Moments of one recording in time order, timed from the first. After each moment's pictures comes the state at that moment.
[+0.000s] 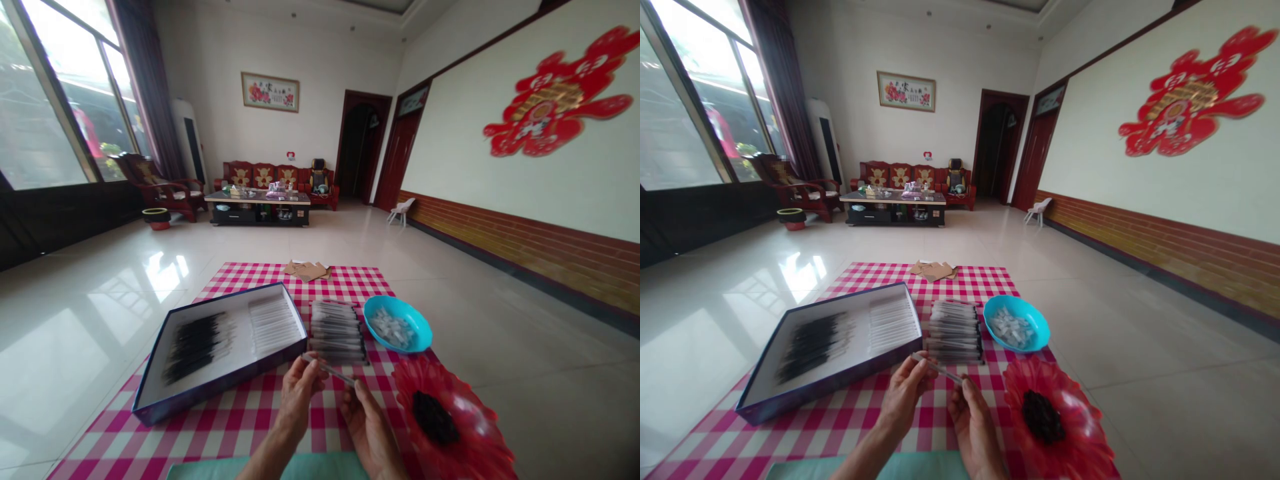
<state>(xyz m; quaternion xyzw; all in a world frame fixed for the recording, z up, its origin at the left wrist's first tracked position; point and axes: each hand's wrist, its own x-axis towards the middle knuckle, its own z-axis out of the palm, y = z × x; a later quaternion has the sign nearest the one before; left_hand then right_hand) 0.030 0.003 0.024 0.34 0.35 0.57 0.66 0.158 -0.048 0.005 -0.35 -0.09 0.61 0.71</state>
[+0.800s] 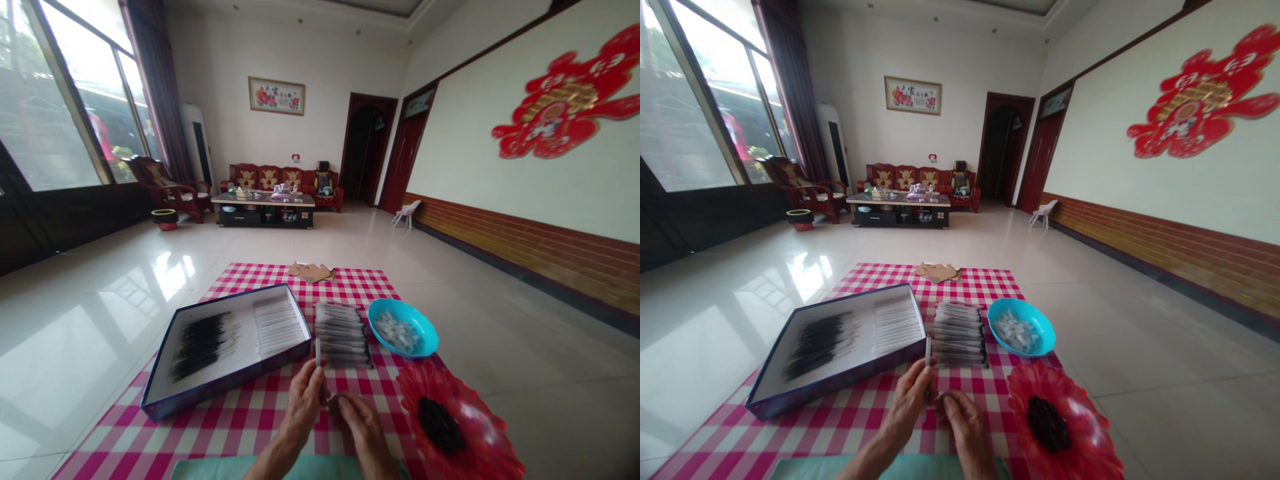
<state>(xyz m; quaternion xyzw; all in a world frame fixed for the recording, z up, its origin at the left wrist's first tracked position) 0.031 -0.003 0.028 0.47 0.39 0.51 0.60 0.149 -0.062 0.027 -0.49 -0.41 0.52 0.56</state>
